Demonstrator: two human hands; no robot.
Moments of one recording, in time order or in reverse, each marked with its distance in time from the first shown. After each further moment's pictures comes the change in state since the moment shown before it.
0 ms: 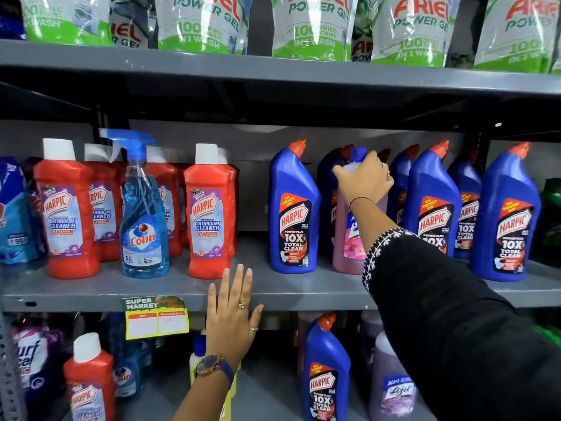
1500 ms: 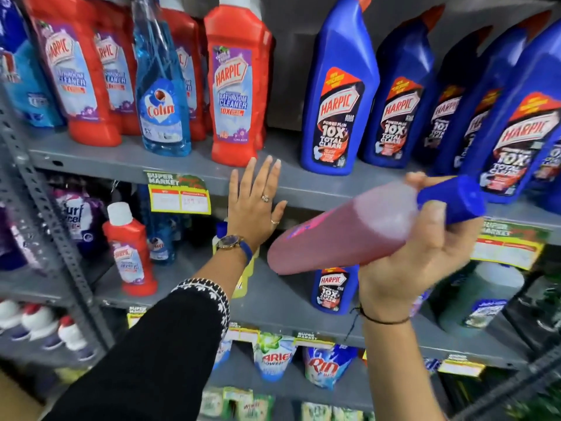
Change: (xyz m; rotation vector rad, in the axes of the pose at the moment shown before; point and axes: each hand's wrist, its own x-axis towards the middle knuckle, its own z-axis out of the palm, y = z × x) left_hand 0.001 0.001 0.006 0.129 0.089 0.021; right_hand -0.237 0.030 -0.115 1.236 0.094 0.072
